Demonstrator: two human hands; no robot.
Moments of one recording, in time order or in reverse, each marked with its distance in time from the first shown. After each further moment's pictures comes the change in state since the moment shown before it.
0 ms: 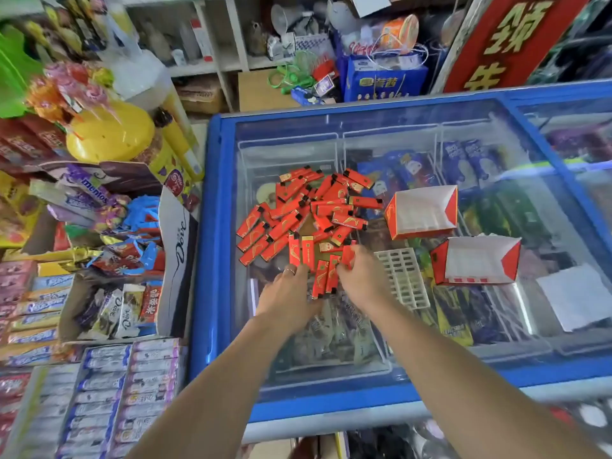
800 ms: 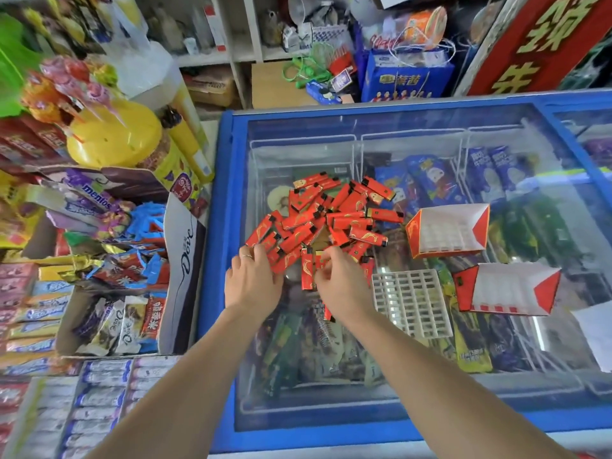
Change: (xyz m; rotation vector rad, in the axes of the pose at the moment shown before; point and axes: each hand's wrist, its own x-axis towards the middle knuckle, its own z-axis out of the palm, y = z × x) left_hand 0.047 -0.068 -0.028 0.060 0.230 -0.306; right_hand 0.021 -0.047 0.030 0.047 -0.046 -0.190
